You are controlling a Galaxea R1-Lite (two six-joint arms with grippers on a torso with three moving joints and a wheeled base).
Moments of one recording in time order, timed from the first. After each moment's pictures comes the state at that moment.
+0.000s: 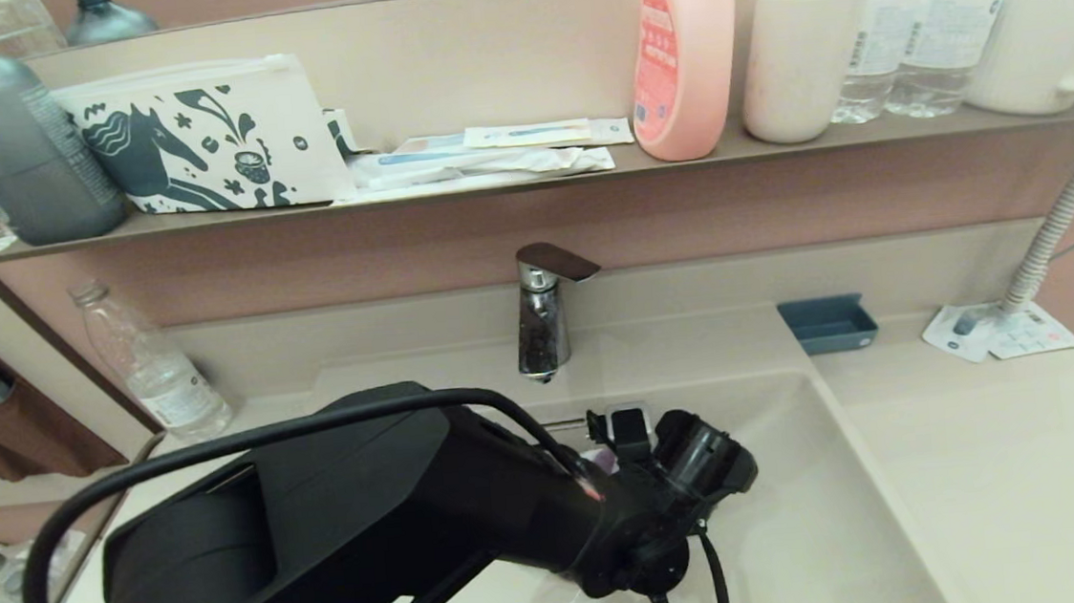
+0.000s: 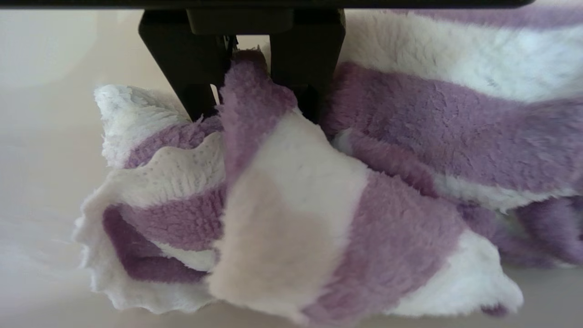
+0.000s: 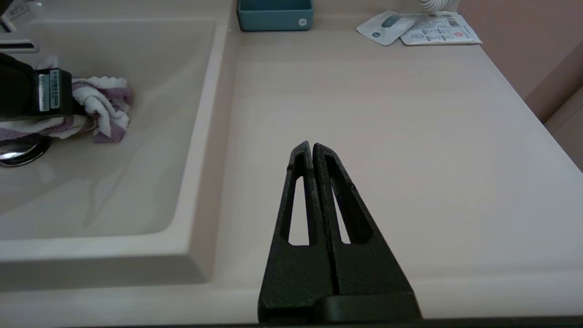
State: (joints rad) left arm -0.96 2.35 -1.42 -0.03 0.56 -0.73; right arm 0.00 0.00 0.00 0.00 0.01 -0.01
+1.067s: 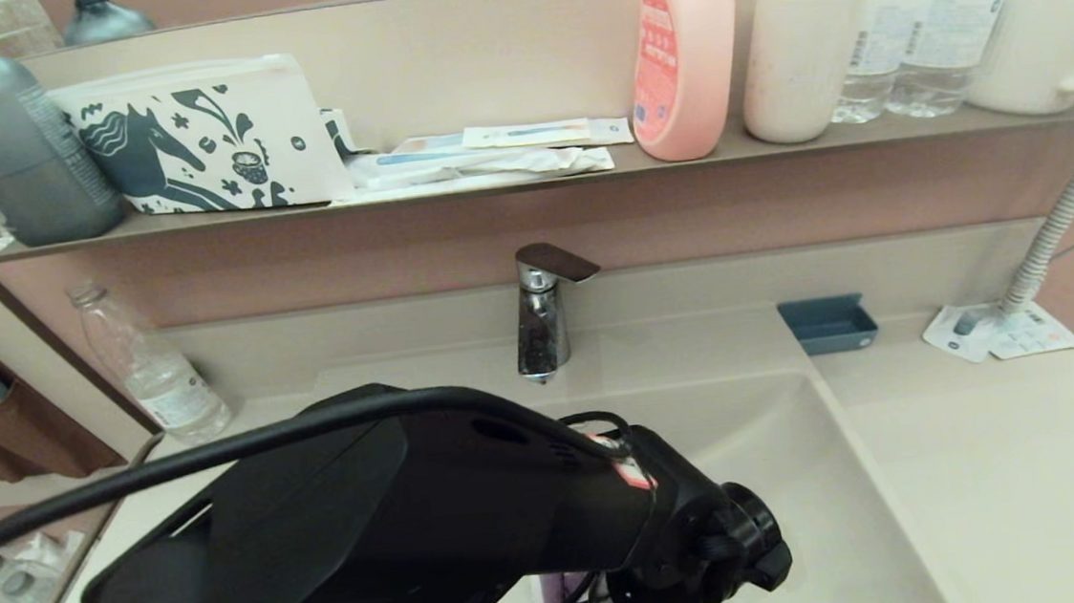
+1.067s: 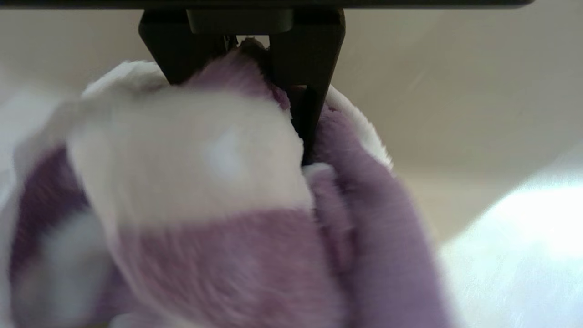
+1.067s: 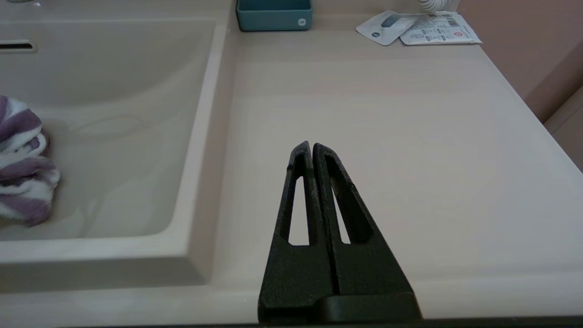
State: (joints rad) left arm -1.06 2.33 -1.62 0.94 0.28 -1.18; right arm 0.00 0.00 0.00 0.00 0.01 -0.01
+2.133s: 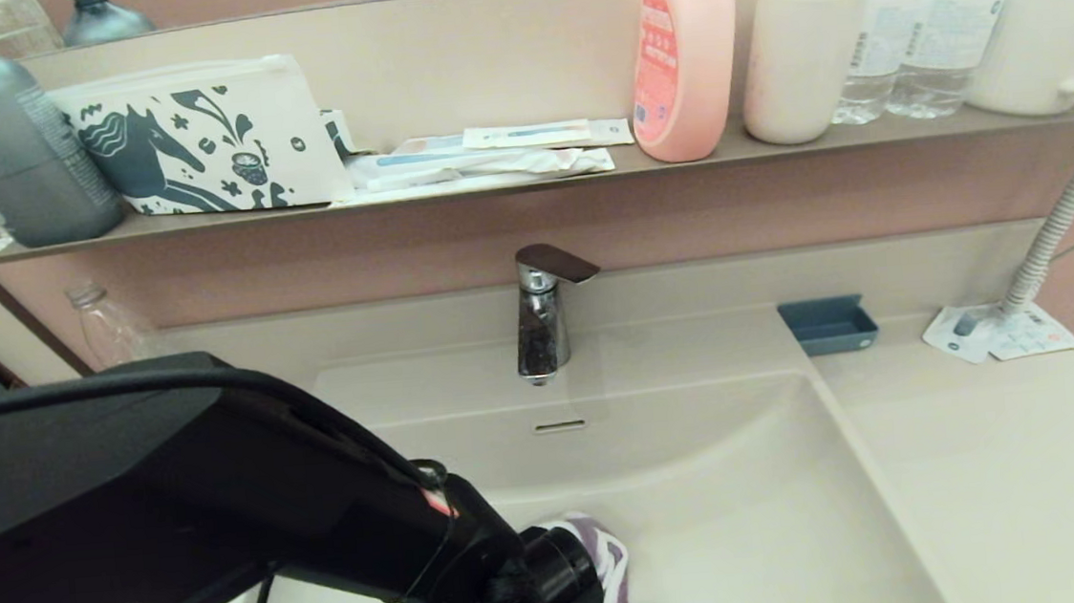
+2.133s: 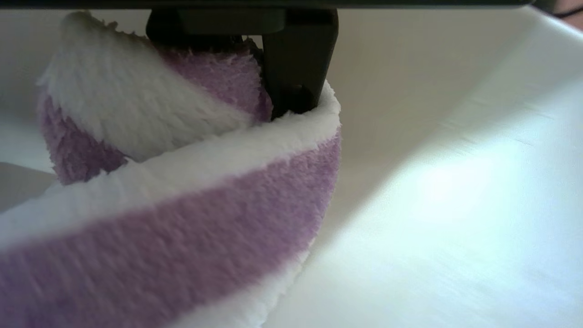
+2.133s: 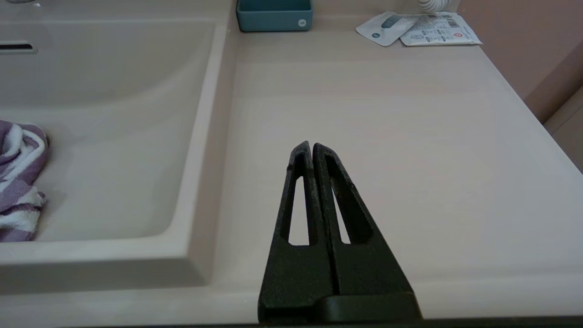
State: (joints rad) left arm -0.86 2.09 -0.99 0.70 0.29 -0.98; right arm 0.00 0.00 0.00 0.00 0.01 -0.01
